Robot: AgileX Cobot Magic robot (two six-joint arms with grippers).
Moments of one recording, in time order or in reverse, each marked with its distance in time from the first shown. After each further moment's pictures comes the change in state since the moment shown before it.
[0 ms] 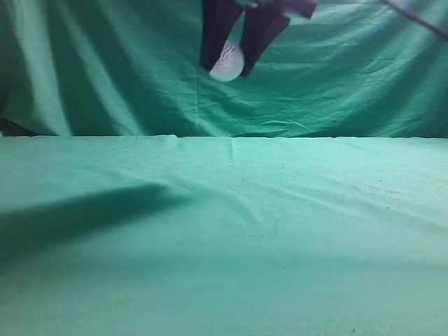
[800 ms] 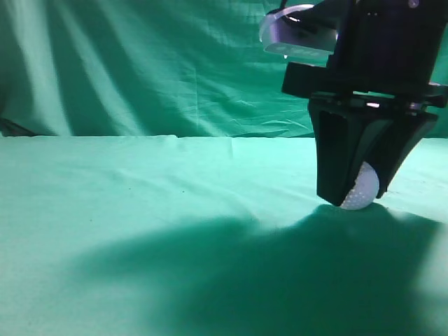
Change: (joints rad) left arm 0.000 0.000 0.000 0.048 0.005 0.023; right arm -0.006 -0.194 0.676 -0.060 -0.253 0.027
